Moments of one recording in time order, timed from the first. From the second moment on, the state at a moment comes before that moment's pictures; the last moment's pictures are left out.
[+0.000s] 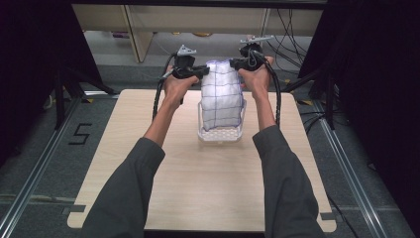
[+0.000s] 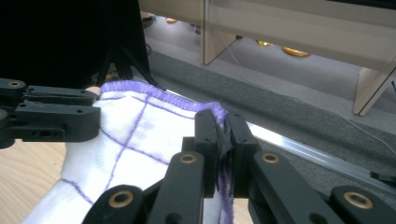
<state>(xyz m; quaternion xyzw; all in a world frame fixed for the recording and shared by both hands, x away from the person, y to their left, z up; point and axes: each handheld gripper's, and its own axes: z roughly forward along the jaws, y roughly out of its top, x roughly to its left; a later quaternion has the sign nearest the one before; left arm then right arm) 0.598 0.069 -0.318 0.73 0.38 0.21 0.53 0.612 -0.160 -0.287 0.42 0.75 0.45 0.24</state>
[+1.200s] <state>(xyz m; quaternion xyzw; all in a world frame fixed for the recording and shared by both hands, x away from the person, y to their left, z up) 0.580 0.095 -0.337 0.75 0.38 0.16 0.51 0.607 -0.185 -0.319 0.47 0.76 0.40 0.20</state>
